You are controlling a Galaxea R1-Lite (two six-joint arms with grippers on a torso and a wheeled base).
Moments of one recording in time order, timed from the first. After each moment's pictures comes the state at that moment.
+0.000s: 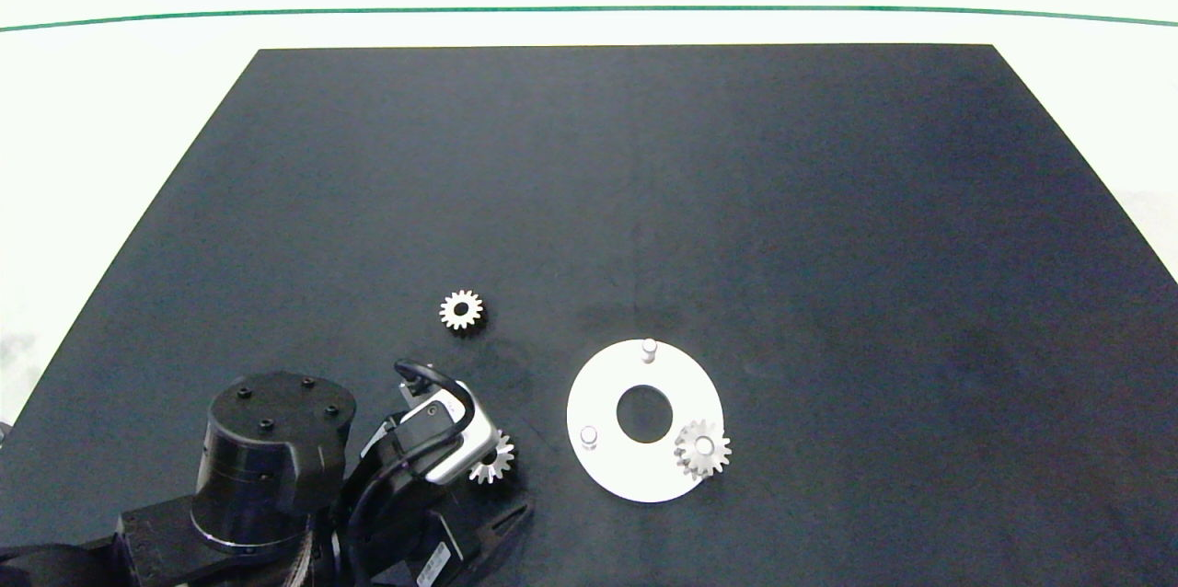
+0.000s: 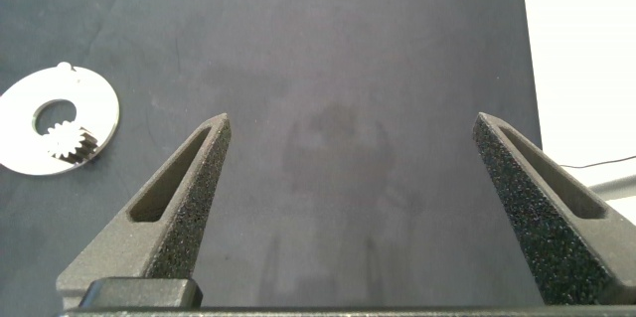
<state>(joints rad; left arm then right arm) -0.69 1.57 -0.35 -0.73 0.03 0.39 0.56 0.51 -0.70 0.23 -0.49 -0.12</state>
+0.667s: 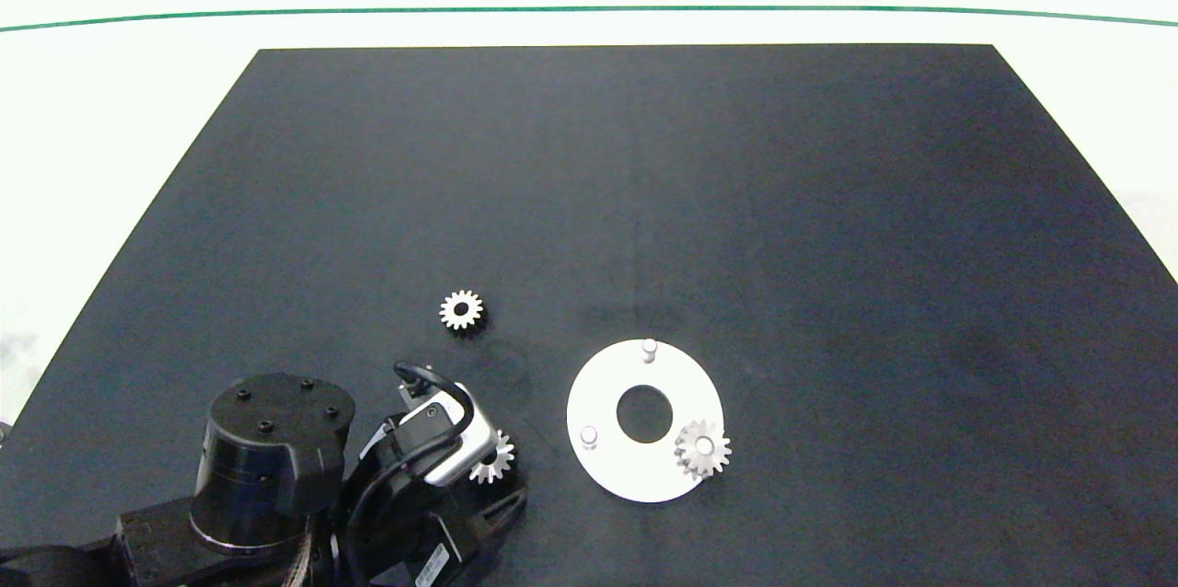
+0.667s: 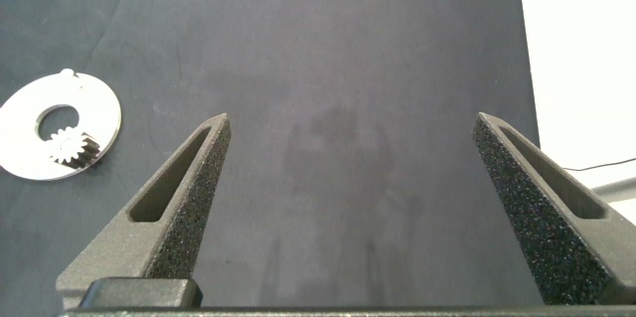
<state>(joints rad) -0.69 1.57 -0.35 -0.73 0.03 0.40 0.56 0.51 -0.71 0.23 -0.49 -0.12</state>
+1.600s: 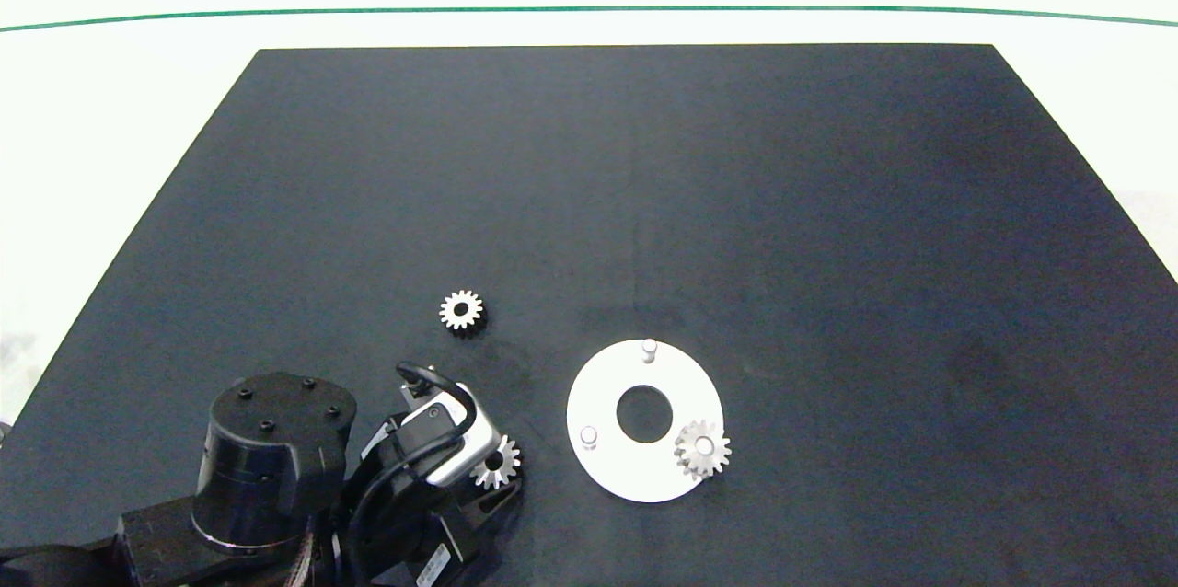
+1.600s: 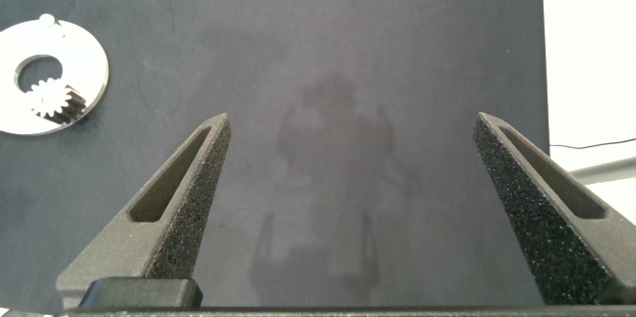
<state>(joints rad) -0.69 1.57 -0.35 -0.73 0.03 0.40 0.56 0.51 -0.69 0.31 -0.49 -0.11</state>
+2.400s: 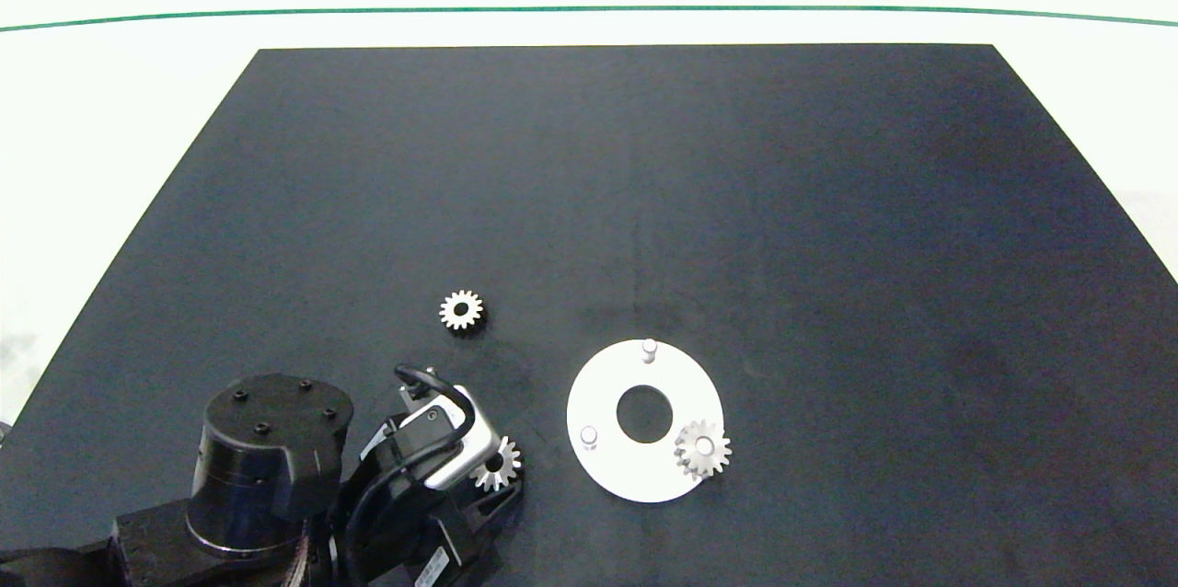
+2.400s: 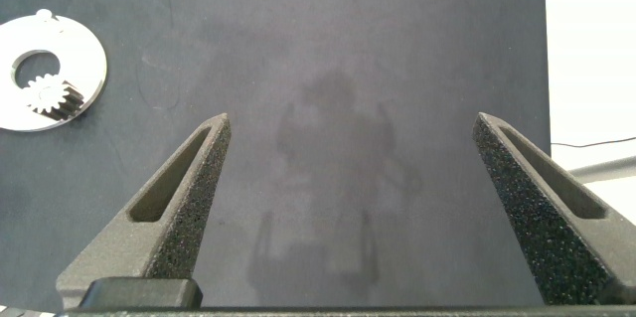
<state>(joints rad) -0.70 1.56 -0.35 -0.73 0.03 0.41 0.56 0.51 -0.69 0.31 -0.49 -0.11</state>
